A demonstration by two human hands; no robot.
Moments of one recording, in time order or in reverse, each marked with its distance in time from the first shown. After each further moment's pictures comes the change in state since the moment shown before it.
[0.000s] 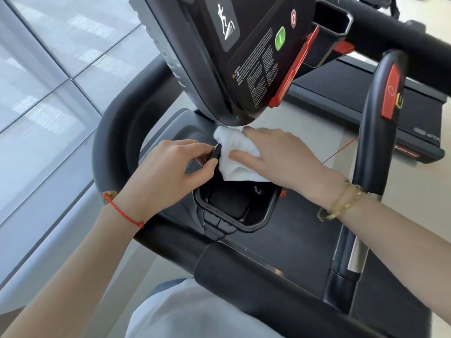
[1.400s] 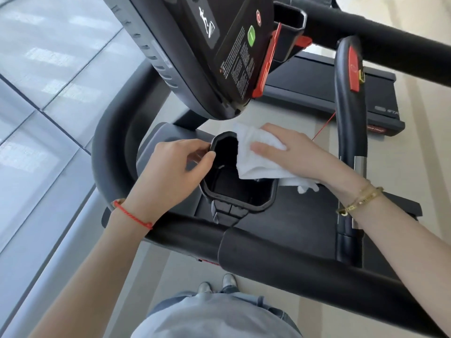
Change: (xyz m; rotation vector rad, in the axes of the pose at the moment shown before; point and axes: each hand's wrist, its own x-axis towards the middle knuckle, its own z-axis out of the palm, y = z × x) left_hand -0.001 -0.001 -0.002 -0.147 0.028 -0.077; right_hand -0.041 -0.001 0.000 0.497 0.008 0.361
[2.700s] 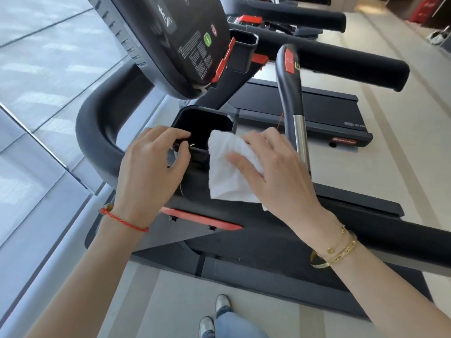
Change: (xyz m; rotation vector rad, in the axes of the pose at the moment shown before) left_hand -0.097 0.038 0.029 0.228 0.342 0.264; right_hand -0.151 0.007 0.071 -0.369 0.685 -0.262
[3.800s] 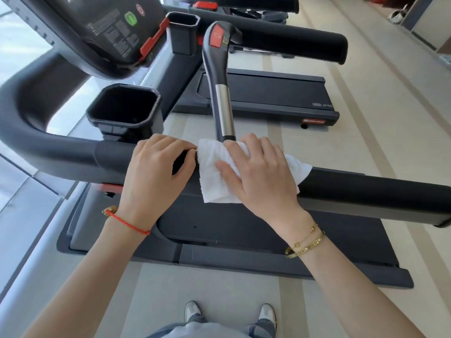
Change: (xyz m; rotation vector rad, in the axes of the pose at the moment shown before) left_hand -0.053 0.110 0.058 0.008 -0.142 0.171; right_hand -0.102 0.076 -0.037 -0.354 -0.007 0.039
